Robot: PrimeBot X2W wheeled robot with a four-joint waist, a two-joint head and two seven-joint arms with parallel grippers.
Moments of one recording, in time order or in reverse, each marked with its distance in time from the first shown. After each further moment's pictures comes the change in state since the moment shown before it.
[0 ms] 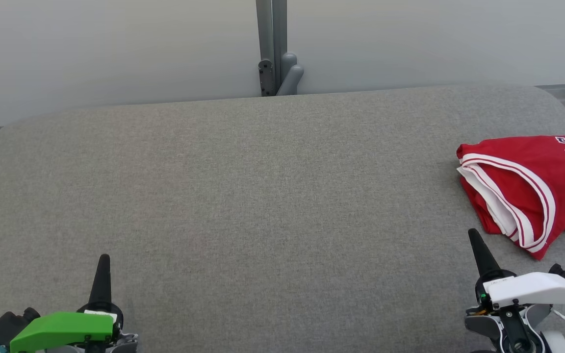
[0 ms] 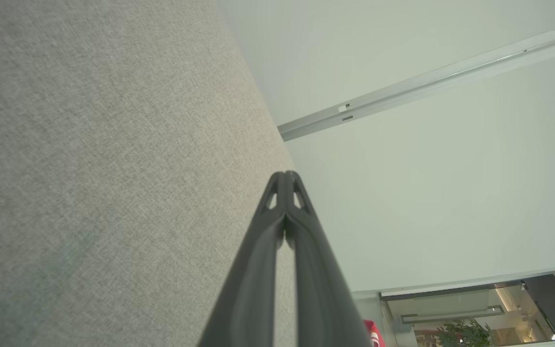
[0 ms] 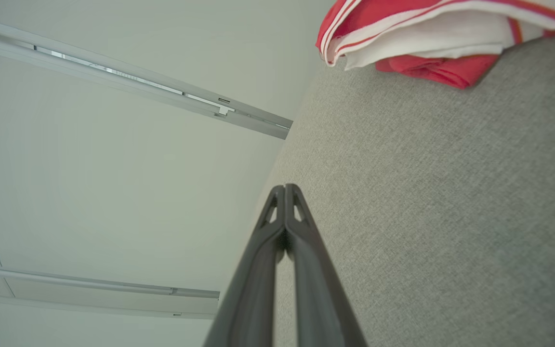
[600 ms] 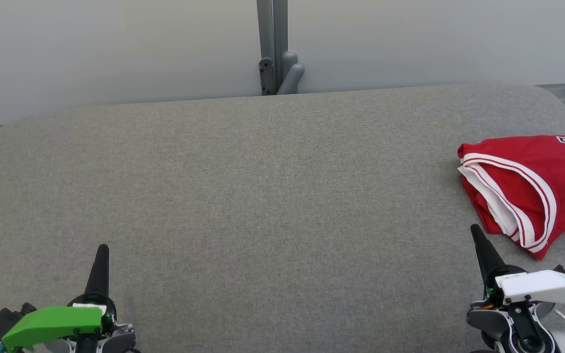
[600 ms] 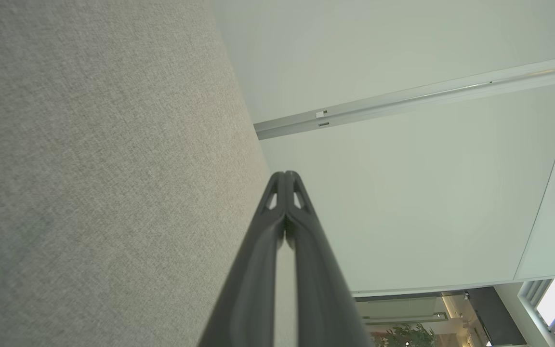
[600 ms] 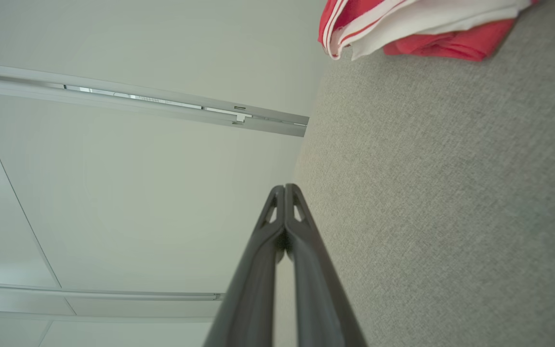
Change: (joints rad) left arm -0.017 0.001 0.007 -0.022 -0.151 -0.001 0.039; right arm -0.004 -0.001 -0.015 -0.016 0.168 0.000 0.040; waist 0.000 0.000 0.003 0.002
